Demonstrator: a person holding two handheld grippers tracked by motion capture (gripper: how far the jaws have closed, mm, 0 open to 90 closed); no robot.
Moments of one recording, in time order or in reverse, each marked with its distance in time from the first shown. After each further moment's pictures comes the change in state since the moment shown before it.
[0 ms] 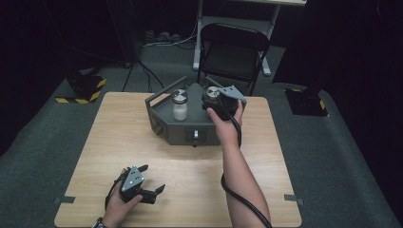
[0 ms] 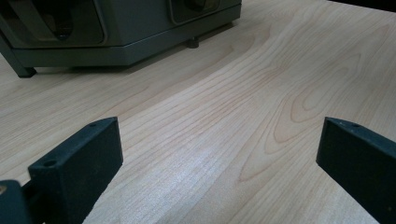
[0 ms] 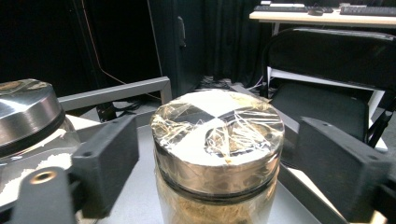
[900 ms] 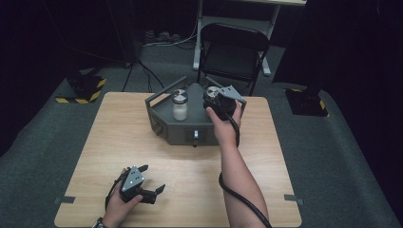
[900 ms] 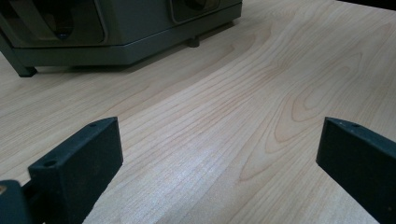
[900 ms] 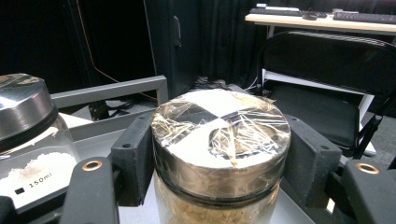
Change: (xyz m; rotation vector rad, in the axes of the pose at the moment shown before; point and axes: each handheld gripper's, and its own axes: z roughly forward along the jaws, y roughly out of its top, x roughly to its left) left arm -0.001 0.001 0.000 0.003 0.004 0.000; right arm 0.007 -0.002 0.004 0.000 -0.024 -0.026
